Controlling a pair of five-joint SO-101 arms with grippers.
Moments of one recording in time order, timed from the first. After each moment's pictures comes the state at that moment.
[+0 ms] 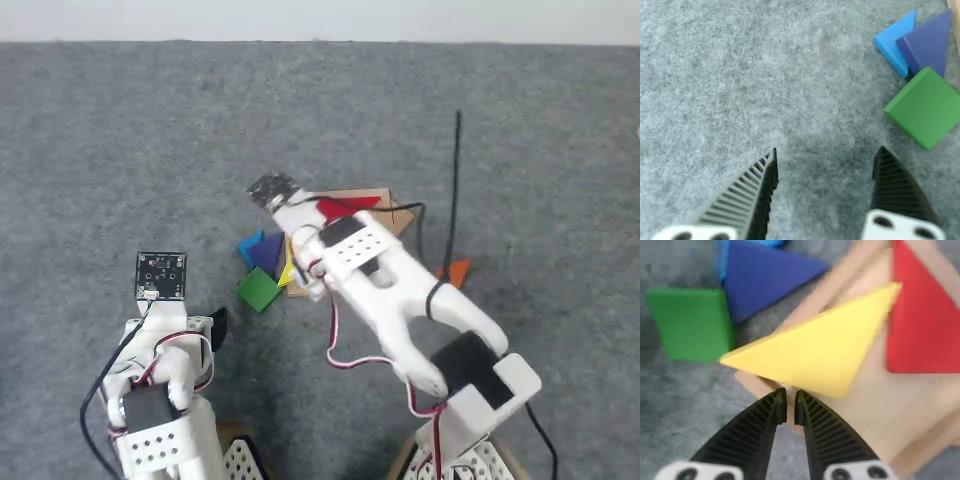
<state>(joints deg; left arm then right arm) -22.4 -102.8 97.1 72.2 -8.8 -39.8 8.4 23.9 51.5 13.6</state>
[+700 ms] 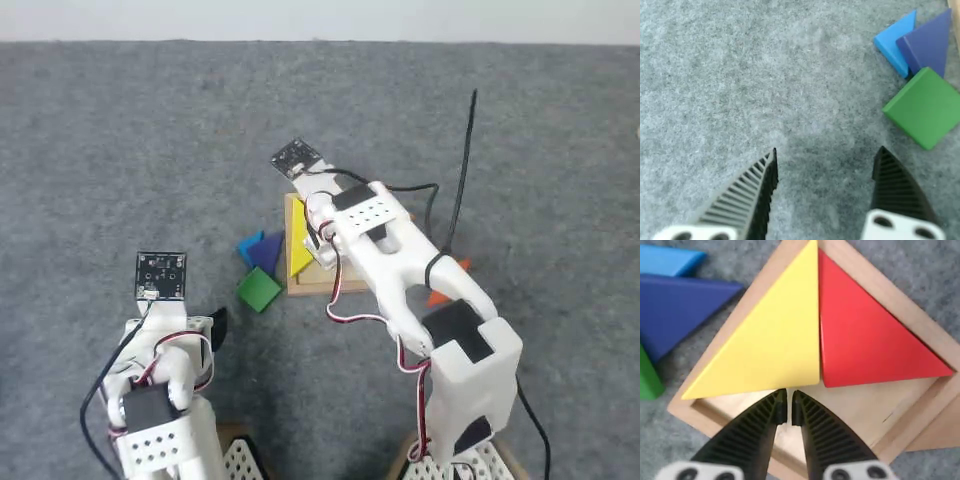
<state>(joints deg) -22.4 -102.8 97.1 72.2 -8.8 -32.4 18.5 10.2 55.1 13.8</state>
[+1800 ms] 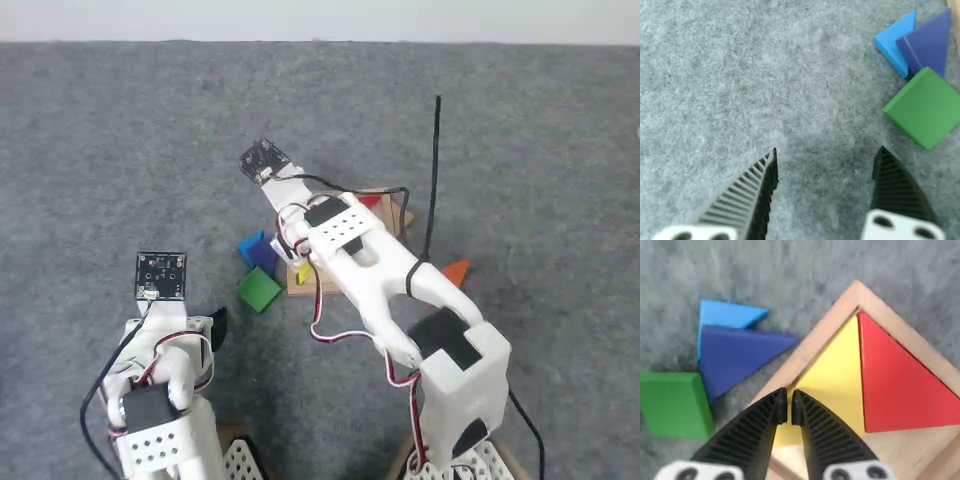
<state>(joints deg) -22.4 -102.8 97.1 72.2 -8.8 -38.9 18.6 10.4 47.7 9.7</state>
